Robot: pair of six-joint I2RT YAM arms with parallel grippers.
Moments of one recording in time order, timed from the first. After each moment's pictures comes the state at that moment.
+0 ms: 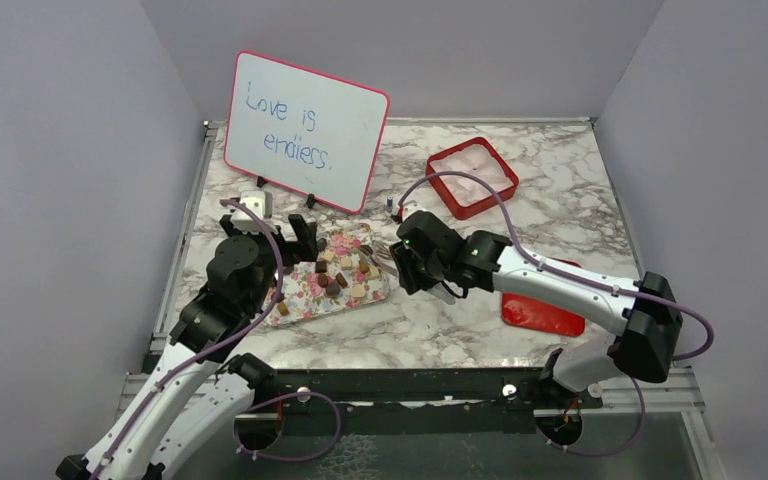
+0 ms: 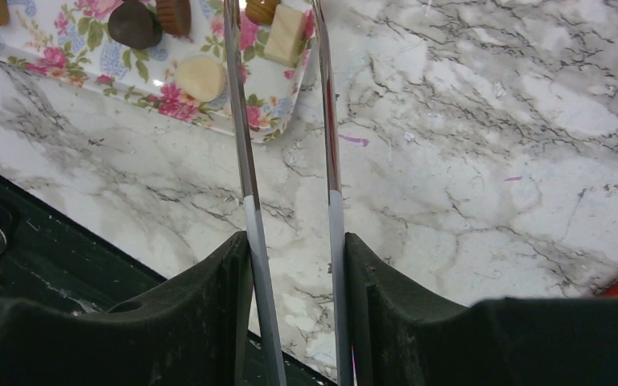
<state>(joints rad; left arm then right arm) -0.55 0.59 0.75 -0.34 -0.35 -0.26 0.99 1.44 1.17 -0.64 0.19 0.39</state>
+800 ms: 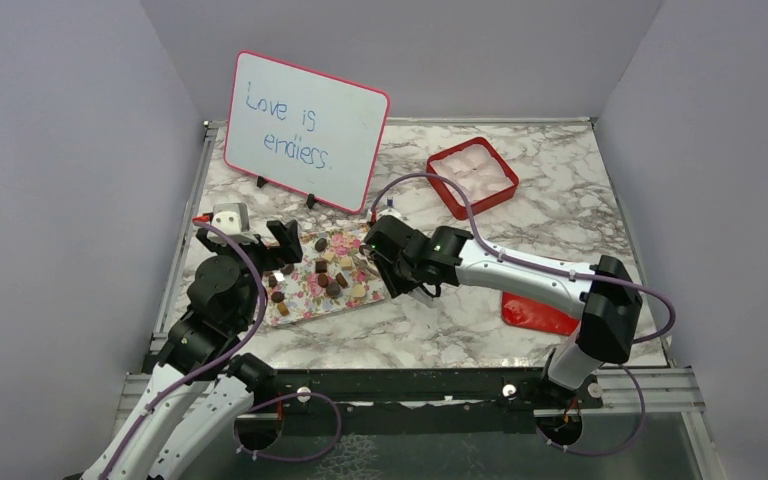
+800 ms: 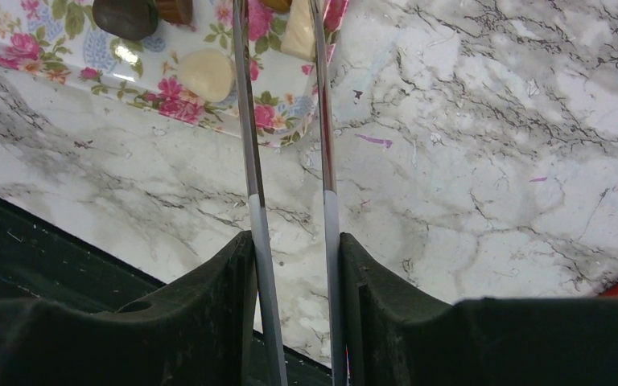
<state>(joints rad) -0.55 0.45 0.71 -0.32 -0.49 -0.23 1.07 1.64 1.35 -0.76 0.25 0.45</state>
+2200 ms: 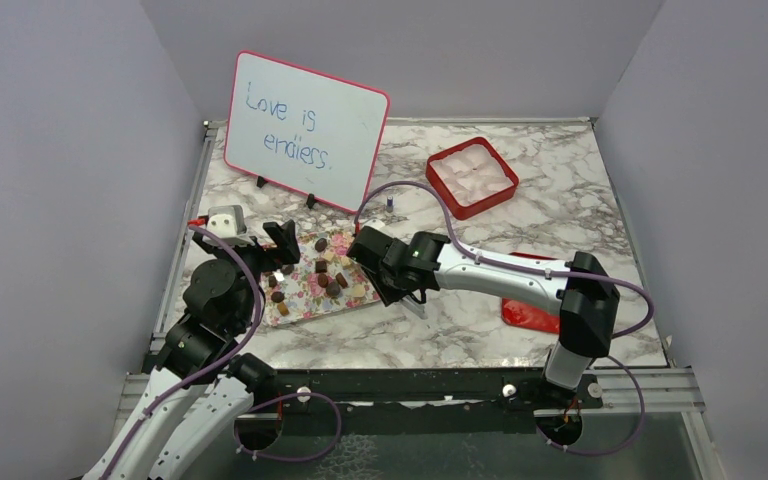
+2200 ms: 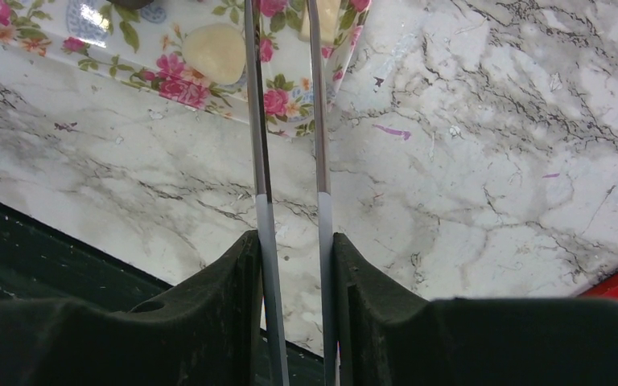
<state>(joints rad) -0.55 0.43 0.70 -0.31 -0.50 -0.23 1.14 1.75 1.44 -0.84 0.29 0.45</state>
